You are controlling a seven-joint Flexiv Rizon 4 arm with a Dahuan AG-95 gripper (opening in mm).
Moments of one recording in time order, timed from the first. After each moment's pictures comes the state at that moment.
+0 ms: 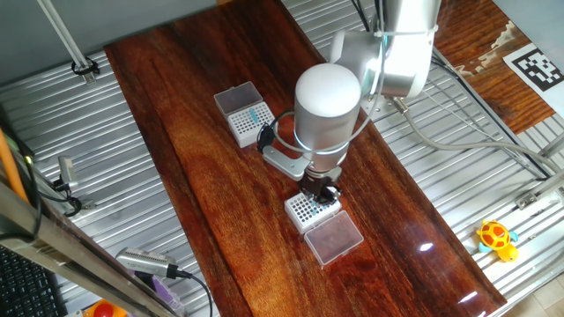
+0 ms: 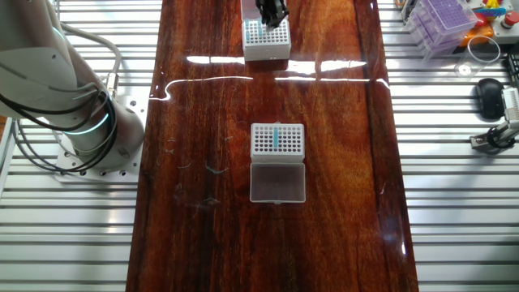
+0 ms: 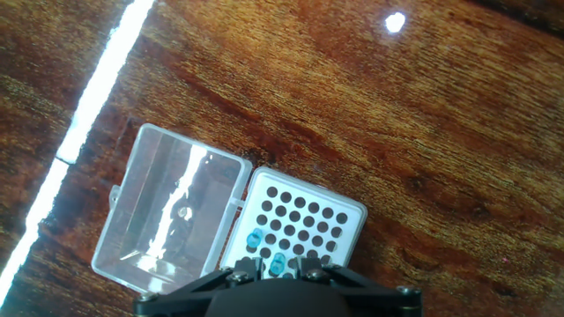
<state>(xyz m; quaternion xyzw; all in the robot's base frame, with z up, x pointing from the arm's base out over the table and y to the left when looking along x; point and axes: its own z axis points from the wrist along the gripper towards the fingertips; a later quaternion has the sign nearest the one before) 0.378 0.273 0.081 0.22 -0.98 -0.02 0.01</state>
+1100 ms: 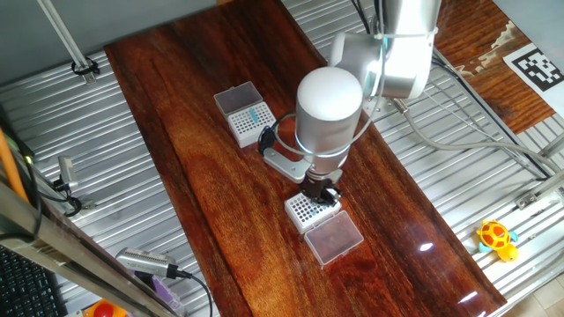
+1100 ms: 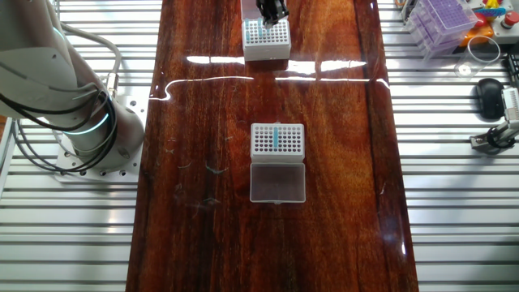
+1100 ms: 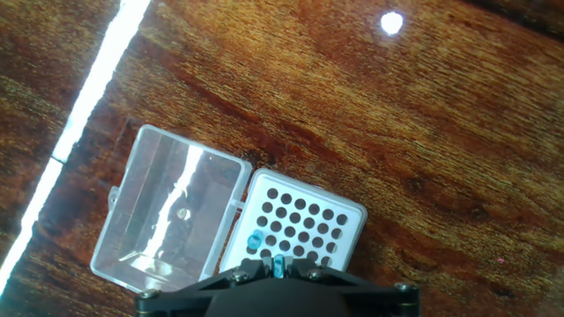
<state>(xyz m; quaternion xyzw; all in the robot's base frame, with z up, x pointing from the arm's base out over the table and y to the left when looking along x) 0.378 0.274 0.085 0.22 -0.98 -0.02 0.01</state>
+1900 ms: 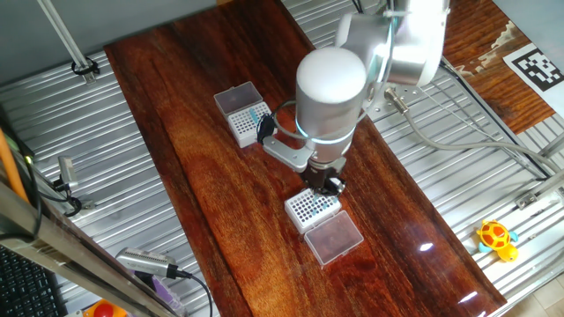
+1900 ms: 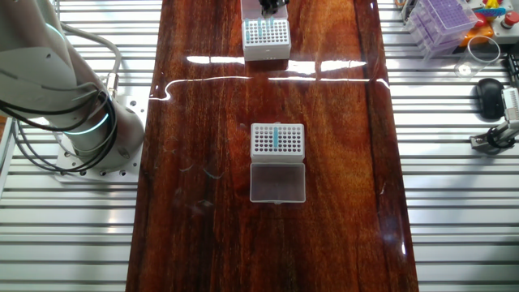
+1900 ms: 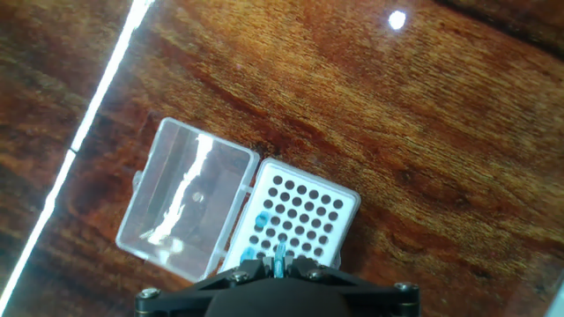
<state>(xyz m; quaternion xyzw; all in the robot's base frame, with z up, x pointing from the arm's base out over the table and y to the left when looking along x) 0.370 0.270 0.135 0.23 -0.97 -0.02 0.02</state>
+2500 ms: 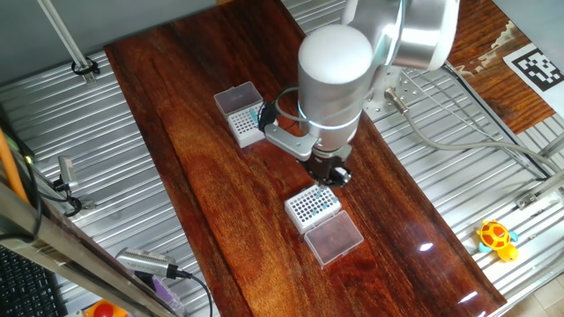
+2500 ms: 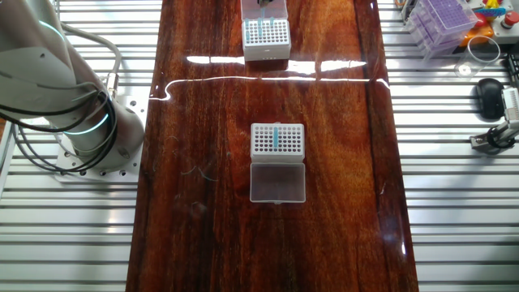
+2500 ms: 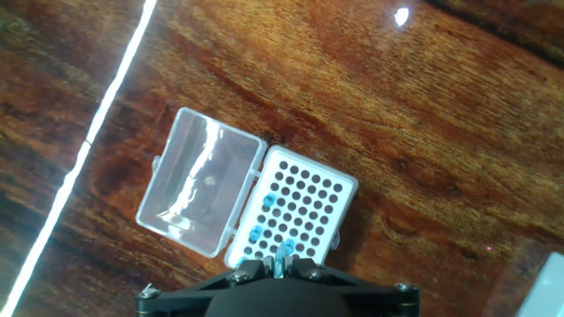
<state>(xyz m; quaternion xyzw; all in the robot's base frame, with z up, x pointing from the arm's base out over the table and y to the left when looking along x) 0.364 0.268 0.166 0.24 -0.97 -0.02 0.03</state>
